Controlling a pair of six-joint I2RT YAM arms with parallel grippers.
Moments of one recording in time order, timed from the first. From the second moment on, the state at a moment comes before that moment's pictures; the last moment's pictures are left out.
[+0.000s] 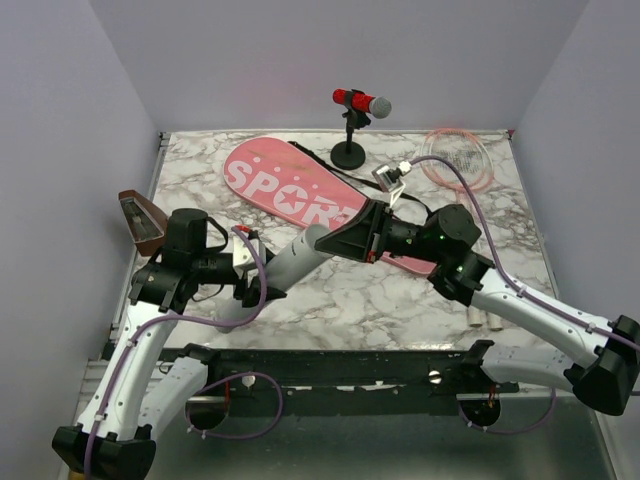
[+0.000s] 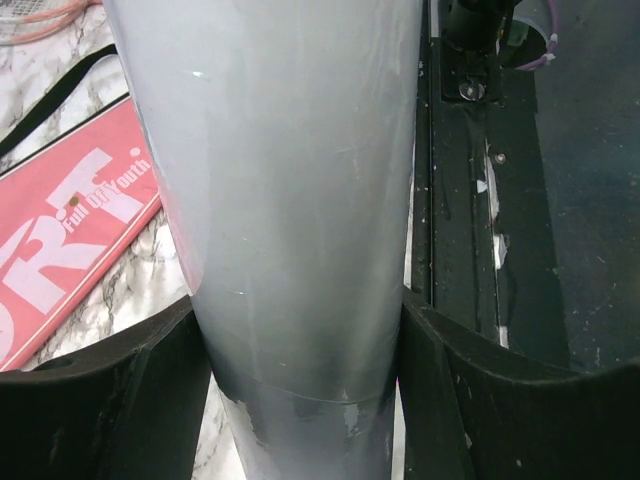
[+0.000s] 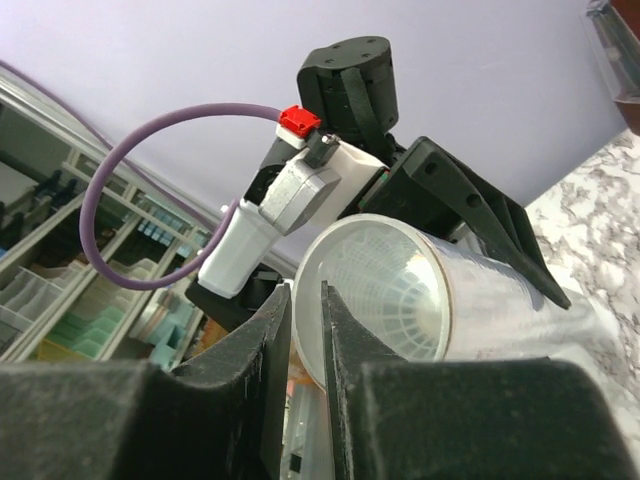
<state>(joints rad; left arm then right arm) -0.25 0.79 0.91 -0.81 1.13 0.68 0.87 1.12 0.90 0.51 -0.54 1.06</state>
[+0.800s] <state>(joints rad) -0.25 0.77 0.91 -0.82 1.13 0.73 0.84 1.14 0.95 0.39 -0.46 0.98</state>
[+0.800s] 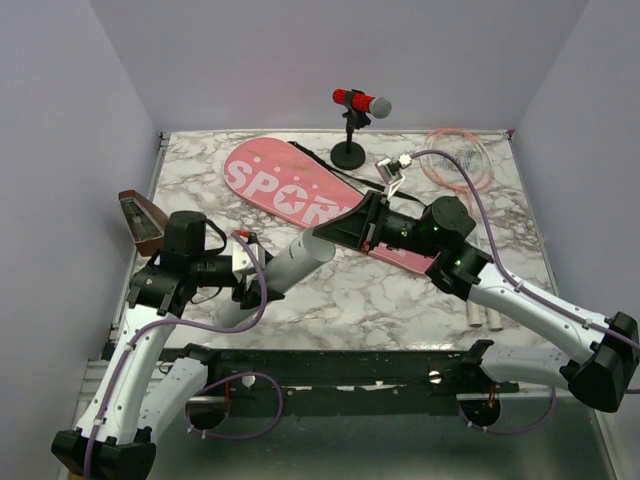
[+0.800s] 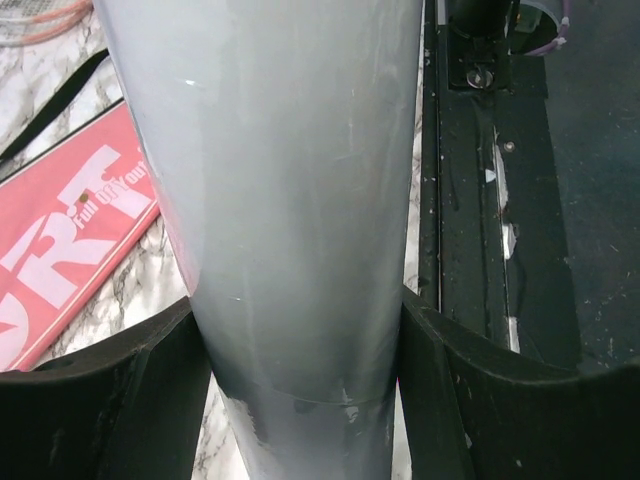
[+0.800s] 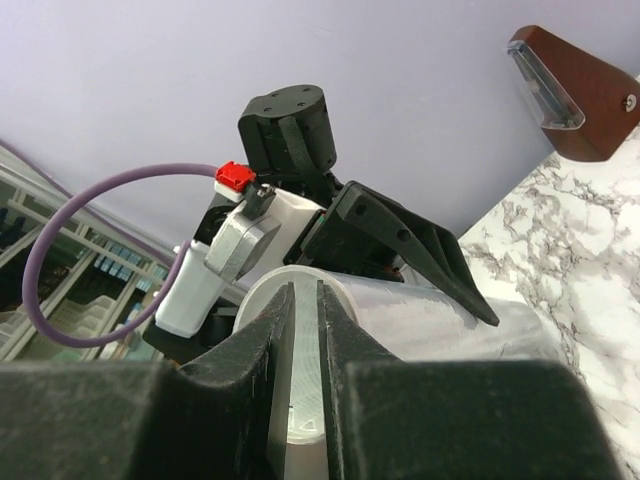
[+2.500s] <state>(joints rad) 0.17 1.77 1.37 -0.74 0.41 0.15 0.76 1.09 1.10 -0.47 0.21 0.77</state>
